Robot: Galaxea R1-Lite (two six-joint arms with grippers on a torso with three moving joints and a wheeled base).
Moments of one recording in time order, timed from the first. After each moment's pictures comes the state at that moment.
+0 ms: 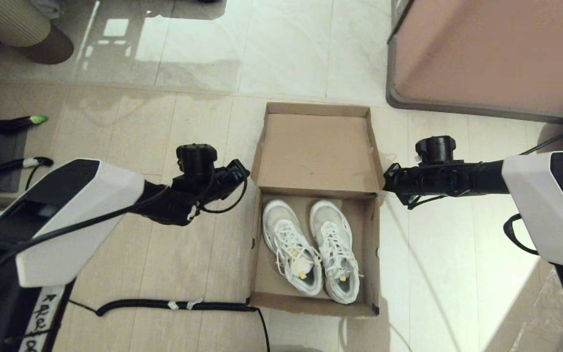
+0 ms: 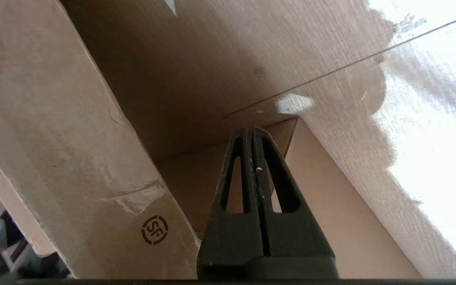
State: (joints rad) left arm -0.31 2.40 -1.66 -0.59 -0.15 -0.77; right arm 0.05 2.47 -1.95 -0.01 0.36 0.90
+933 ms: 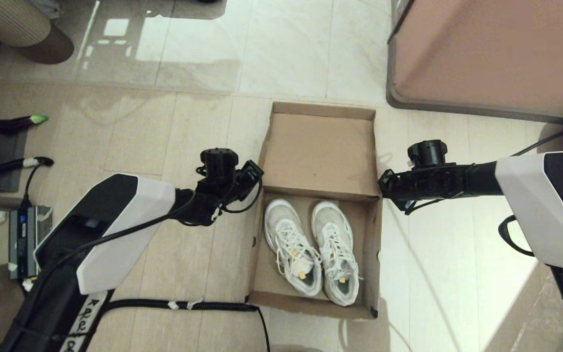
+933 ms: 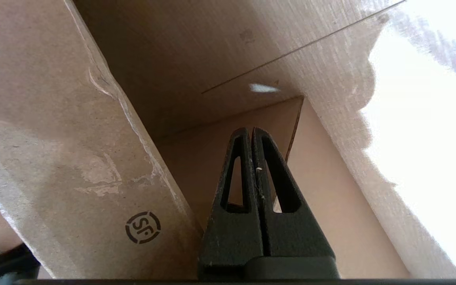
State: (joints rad) left arm -0.39 2.54 -1.86 -0.53 -0.10 -0.92; right arm 0.09 2.46 -1.93 0.04 0.33 0.84
